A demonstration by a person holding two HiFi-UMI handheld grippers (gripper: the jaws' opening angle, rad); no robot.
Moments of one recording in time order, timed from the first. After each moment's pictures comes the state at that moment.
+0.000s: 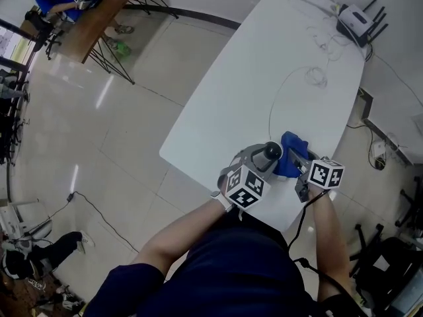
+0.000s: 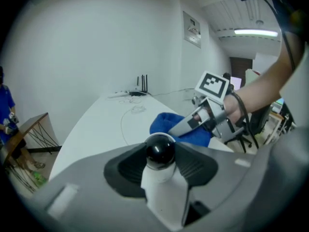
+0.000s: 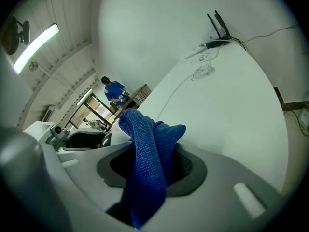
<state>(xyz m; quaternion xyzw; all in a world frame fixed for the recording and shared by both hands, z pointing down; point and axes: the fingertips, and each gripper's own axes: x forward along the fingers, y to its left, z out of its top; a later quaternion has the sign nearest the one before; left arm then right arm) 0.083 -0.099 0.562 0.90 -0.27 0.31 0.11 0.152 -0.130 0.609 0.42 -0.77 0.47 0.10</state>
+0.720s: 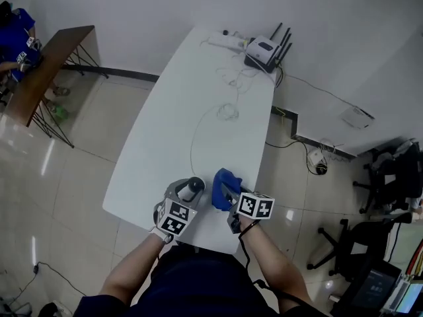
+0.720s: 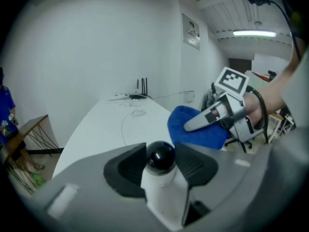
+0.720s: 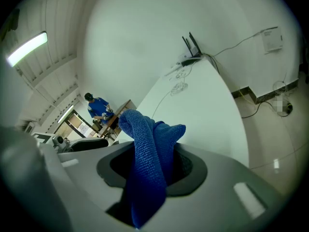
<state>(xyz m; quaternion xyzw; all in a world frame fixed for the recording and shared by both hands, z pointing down) 0.066 -0.103 0.561 0.91 -0.28 0.30 0.10 0.172 -0.095 0.589 0.53 -0.70 0.47 0.04</state>
